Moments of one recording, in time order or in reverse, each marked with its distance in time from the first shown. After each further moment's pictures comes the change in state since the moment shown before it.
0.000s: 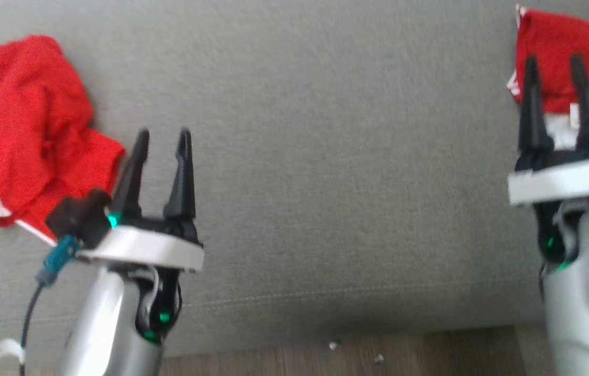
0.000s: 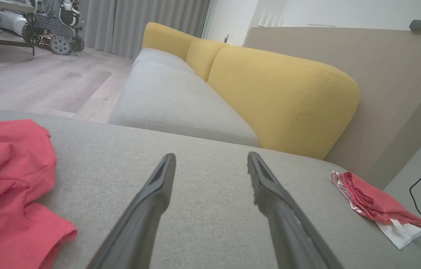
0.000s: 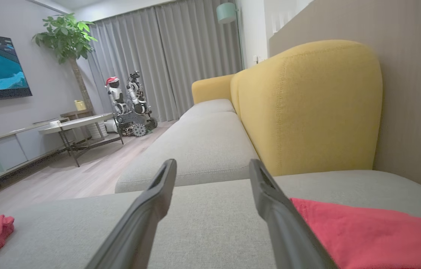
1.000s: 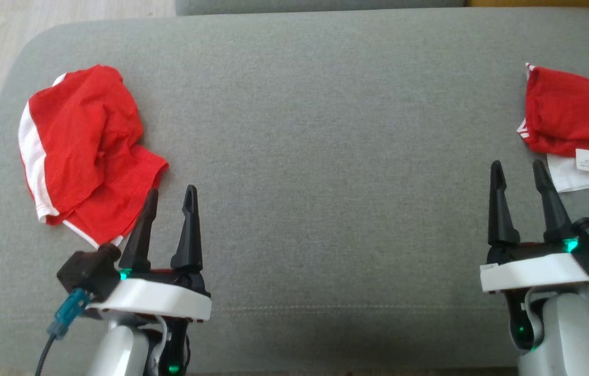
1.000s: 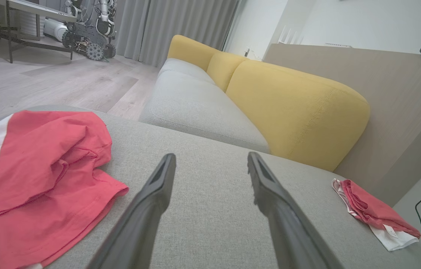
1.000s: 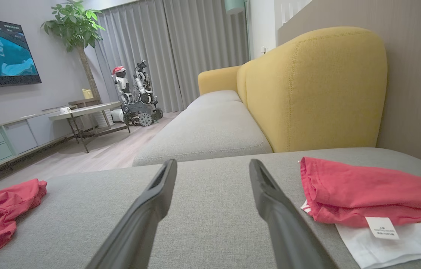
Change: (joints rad) left arm 0.203 0.004 -0.040 -0.086 -0.043 0.067 0.000; right arm 0.295 0.107 -0.028 -0.014 -0.149 0.000 -0.114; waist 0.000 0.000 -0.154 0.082
